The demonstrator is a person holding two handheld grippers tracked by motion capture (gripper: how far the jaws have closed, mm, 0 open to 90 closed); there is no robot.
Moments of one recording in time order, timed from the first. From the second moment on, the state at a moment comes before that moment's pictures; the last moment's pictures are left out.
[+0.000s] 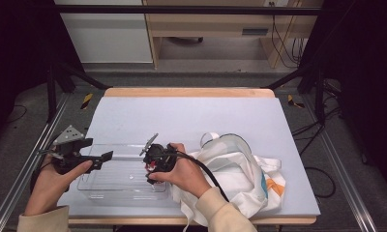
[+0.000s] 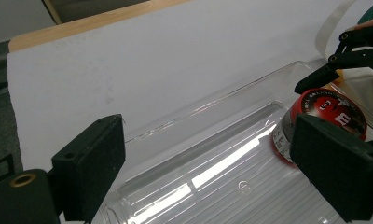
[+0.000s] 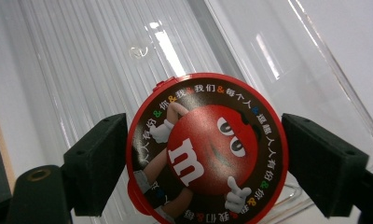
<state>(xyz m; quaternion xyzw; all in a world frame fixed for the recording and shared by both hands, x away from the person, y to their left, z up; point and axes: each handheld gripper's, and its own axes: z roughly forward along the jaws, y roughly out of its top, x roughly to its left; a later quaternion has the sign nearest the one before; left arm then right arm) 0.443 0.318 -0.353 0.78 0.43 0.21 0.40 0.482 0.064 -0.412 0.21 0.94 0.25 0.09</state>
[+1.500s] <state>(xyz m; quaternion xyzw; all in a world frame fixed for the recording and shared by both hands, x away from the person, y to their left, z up) 0.443 0.315 -0.352 0.78 0.43 0.22 0.40 0.444 -0.052 -0.337 0.29 0.85 0.39 0.20</state>
